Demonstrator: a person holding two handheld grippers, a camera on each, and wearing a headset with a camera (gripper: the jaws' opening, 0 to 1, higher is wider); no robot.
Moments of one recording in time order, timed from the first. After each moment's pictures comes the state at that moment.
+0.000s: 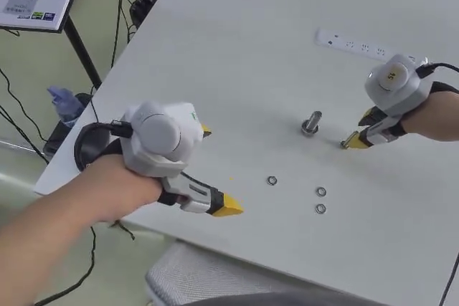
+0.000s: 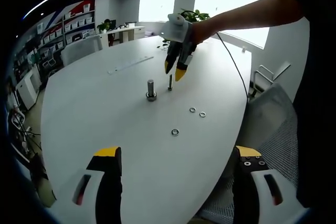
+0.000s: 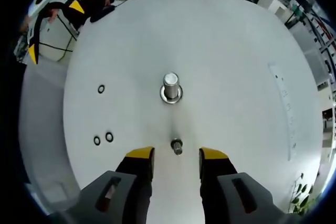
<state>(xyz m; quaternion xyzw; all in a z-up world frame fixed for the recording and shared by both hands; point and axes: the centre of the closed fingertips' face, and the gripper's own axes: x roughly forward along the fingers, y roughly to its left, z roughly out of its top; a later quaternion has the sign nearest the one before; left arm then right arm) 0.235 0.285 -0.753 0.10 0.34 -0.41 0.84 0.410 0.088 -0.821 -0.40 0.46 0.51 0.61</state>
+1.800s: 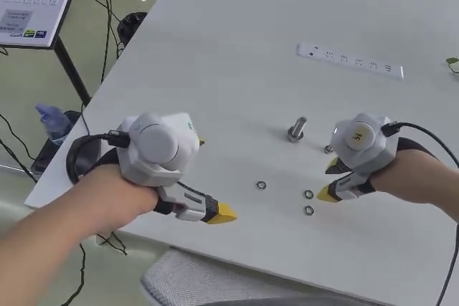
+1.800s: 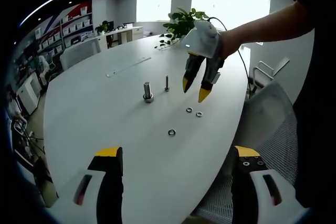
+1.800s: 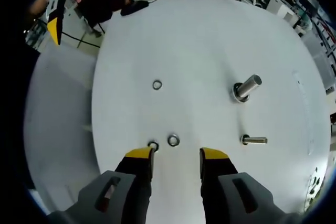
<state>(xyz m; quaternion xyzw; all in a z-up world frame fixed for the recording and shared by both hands) 0.226 0.278 -0.746 0.12 0.34 -0.41 0.84 0.301 0.110 -0.832 -0.37 0.46 0.54 0.60</state>
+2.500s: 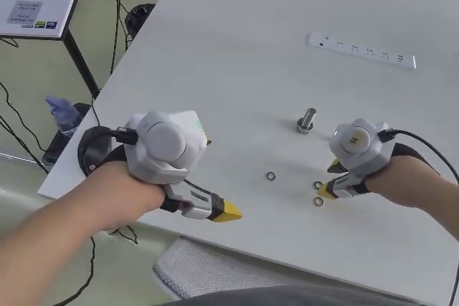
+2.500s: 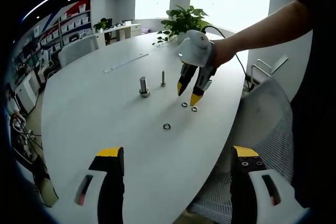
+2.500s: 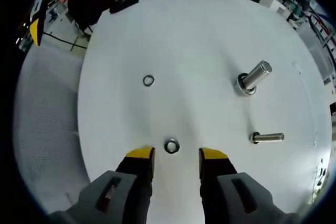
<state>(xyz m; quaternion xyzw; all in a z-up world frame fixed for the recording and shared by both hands) 0.212 0.279 -0.751 0.12 0.35 -0.41 0.83 0.300 0.113 -0.859 -0.37 0.46 0.51 0.63</state>
